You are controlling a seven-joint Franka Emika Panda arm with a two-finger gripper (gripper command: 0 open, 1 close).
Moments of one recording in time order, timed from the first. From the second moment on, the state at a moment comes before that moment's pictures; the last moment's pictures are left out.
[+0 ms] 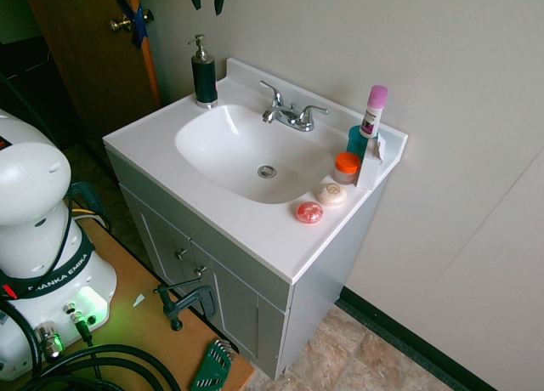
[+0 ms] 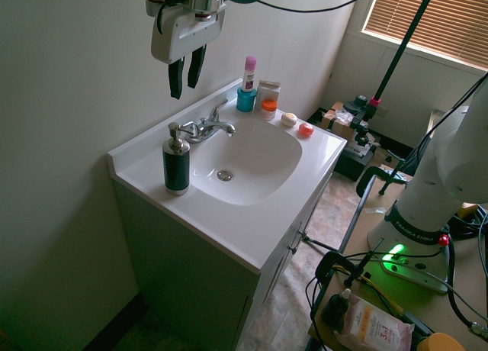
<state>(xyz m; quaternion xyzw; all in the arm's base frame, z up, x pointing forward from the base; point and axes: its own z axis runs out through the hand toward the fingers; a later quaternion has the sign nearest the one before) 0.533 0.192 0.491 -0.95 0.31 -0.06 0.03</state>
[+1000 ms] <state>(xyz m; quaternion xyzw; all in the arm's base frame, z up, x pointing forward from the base) 0.543 0.229 0.455 -0.95 0.31 -0.04 0.01</state>
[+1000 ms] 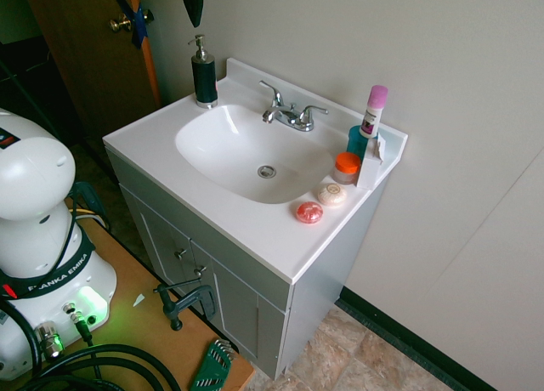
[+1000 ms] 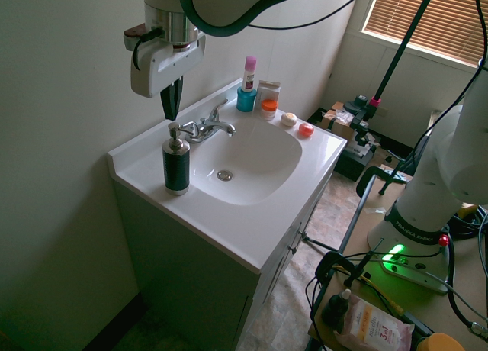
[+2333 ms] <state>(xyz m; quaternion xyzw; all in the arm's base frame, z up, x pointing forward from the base) 0.542 0.228 0.422 -0.95 0.32 -0.02 0.01</state>
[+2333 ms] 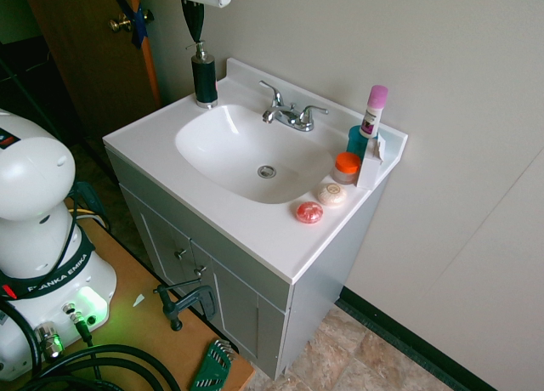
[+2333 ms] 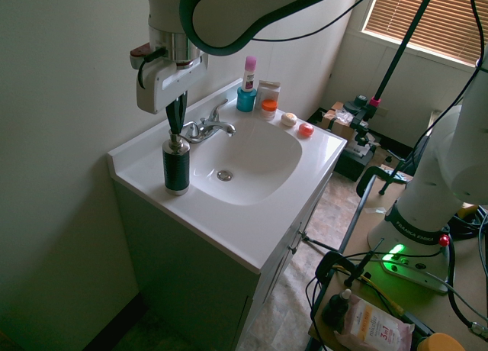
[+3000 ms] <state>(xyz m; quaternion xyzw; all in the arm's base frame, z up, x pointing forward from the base) 0.532 0.104 0.522 -0.91 0.40 -0.03 0.09</state>
